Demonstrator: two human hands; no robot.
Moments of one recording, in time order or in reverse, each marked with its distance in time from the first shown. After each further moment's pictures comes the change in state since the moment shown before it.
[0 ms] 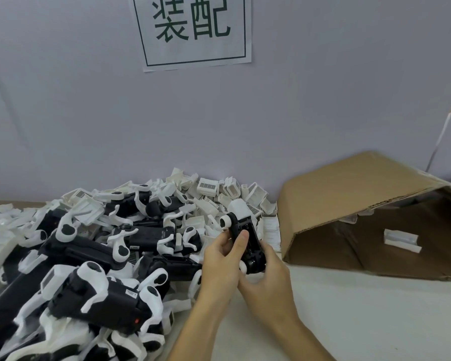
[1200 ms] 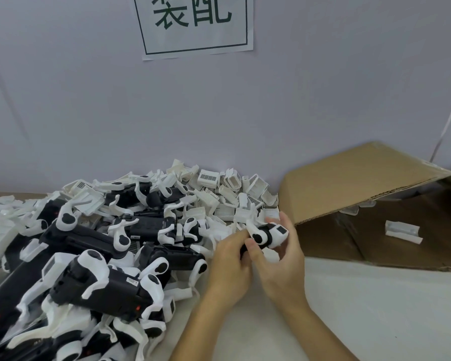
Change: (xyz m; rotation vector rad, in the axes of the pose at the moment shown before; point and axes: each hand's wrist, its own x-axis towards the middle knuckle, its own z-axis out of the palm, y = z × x) left_hand -0.001 -0.019 -0.008 0.656 -0.152 0.366; right_hand 0.007 0.001 -0.010 0.258 0.167 -0.025
